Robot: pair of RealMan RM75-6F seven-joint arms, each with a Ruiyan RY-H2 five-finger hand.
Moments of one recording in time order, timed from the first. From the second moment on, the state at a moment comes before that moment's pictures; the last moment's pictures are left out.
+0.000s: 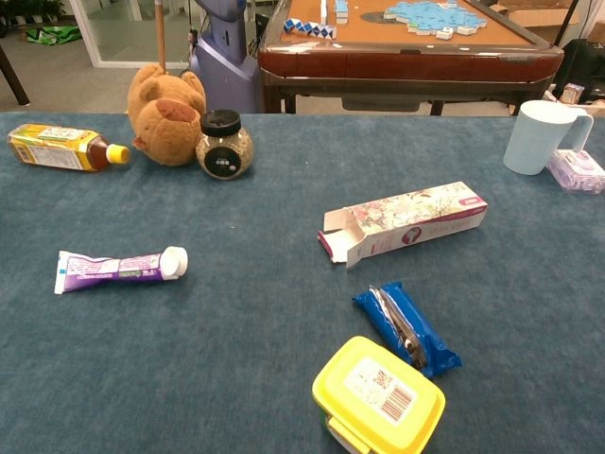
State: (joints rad) left arm -0.15 -1.20 -0.07 -1.54 1.45 1.42 0.13; right arm 0.10 -1.16 0.11 -1.57 -1.47 1.48 -0.09
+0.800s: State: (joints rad) left arm -0.31 -1.26 -0.09 -1.46 1.45 1.21 0.05; right arm 0.14 -1.06 0.20 -1.74 -1.51 1.57 -0.17
